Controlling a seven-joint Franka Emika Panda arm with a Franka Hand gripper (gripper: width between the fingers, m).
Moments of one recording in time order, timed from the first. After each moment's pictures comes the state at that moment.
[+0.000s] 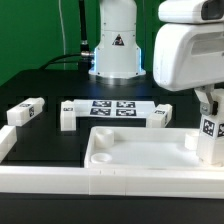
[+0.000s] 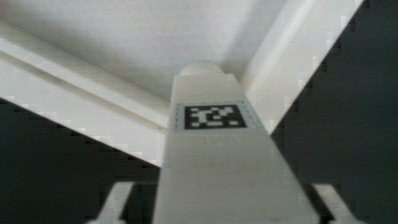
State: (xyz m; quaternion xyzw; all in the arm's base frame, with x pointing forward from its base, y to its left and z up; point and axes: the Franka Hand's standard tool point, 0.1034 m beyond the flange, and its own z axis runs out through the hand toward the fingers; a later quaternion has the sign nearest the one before) arm 0.637 0.107 0.109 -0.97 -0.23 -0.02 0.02
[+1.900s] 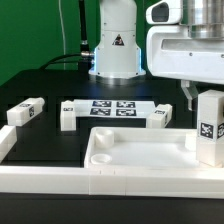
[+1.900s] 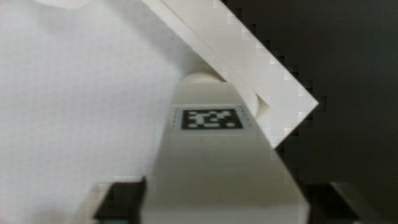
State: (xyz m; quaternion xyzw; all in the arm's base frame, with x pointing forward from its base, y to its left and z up) arm 0.639 0.096 0.107 -0.91 0.41 0.00 0.06
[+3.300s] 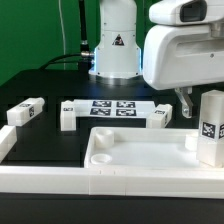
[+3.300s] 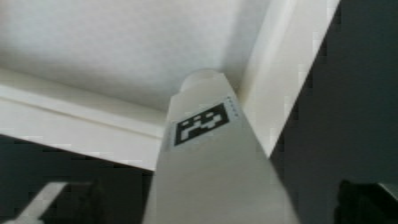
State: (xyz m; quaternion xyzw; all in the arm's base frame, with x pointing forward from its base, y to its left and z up) arm 0.638 0.101 0.108 -0.99 -0.16 -0.02 0.02
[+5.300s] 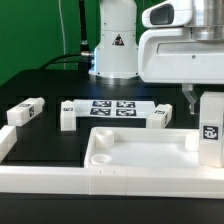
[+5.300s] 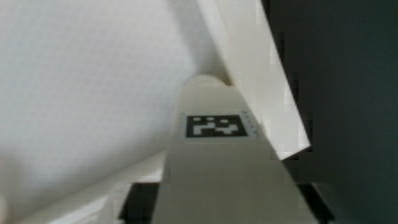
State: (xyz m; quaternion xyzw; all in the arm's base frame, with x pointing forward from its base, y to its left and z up) arm 0.637 0.097 0.104 -0.95 0.30 0.00 0.05
